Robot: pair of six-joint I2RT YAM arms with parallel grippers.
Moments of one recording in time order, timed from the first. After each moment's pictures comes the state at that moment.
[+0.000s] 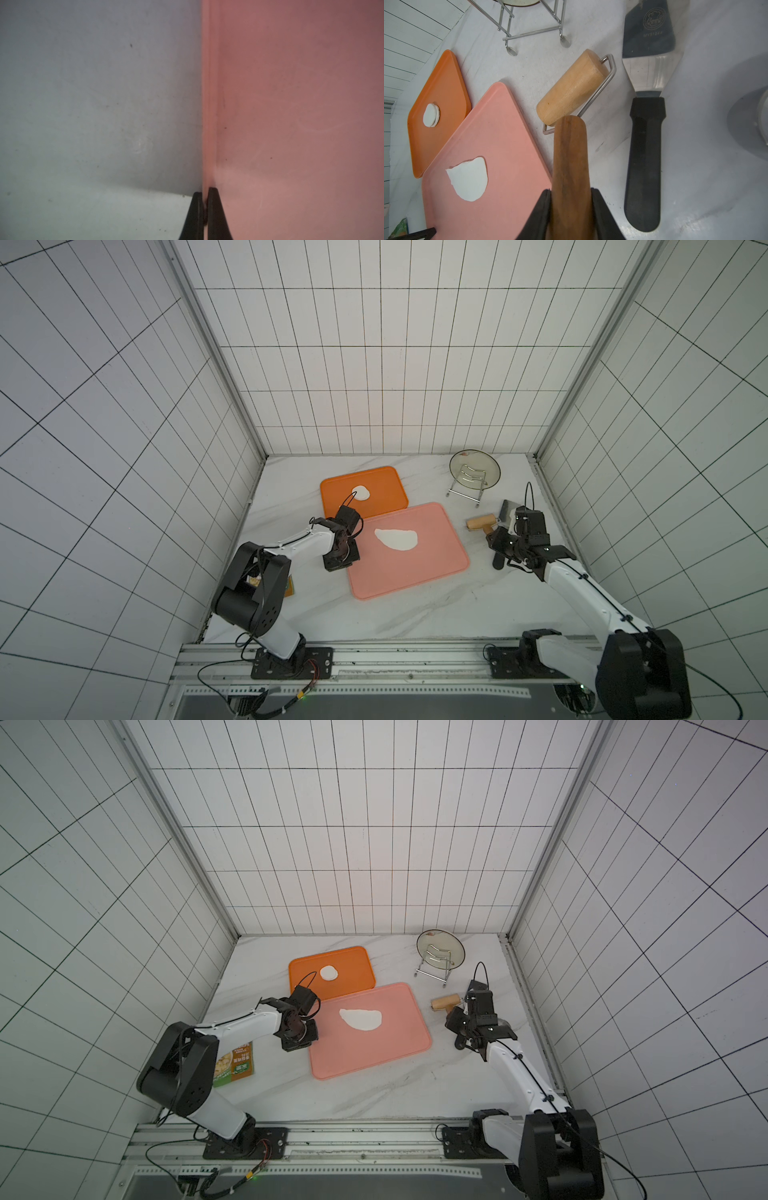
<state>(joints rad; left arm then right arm) -0.40 1.60 0.90 -0.70 0.00 -0.71 0.21 1.11 0.61 -0.34 -0.12 0.58</state>
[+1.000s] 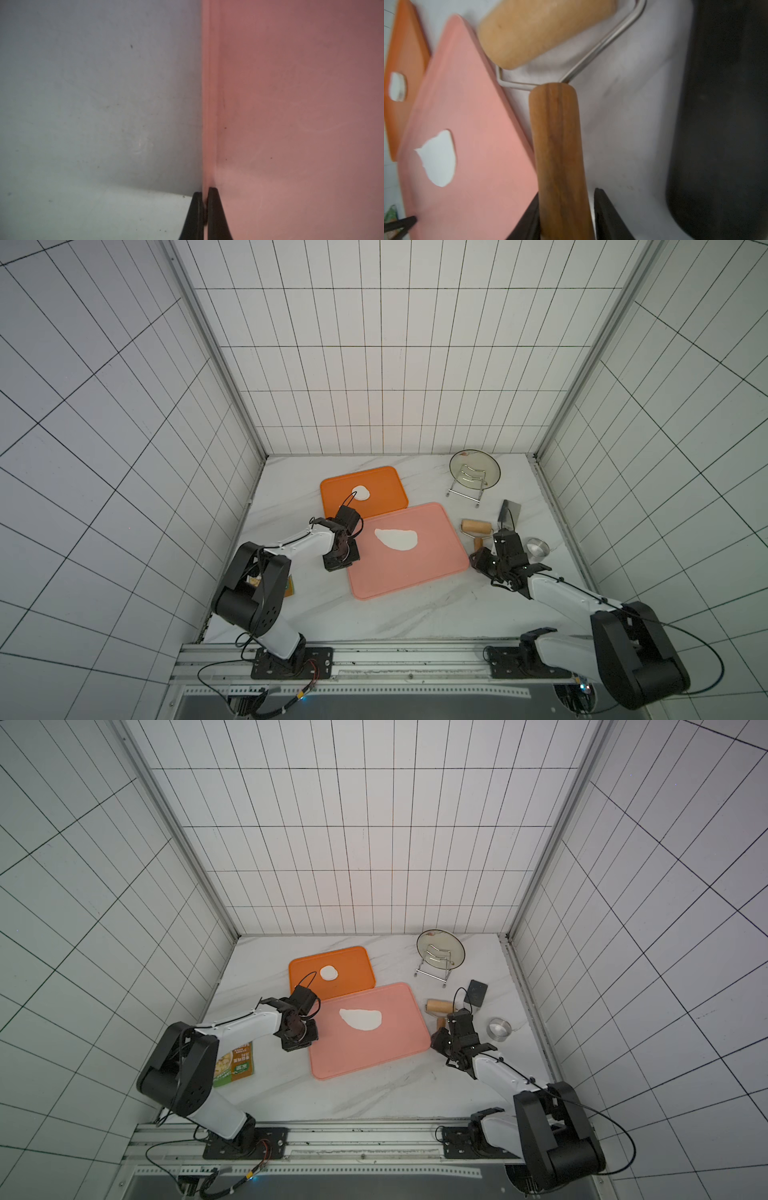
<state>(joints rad) -0.40 1.60 0.90 -0.70 0.00 -0.71 0.36 1.21 0.39 -0.11 -0.10 0.76</state>
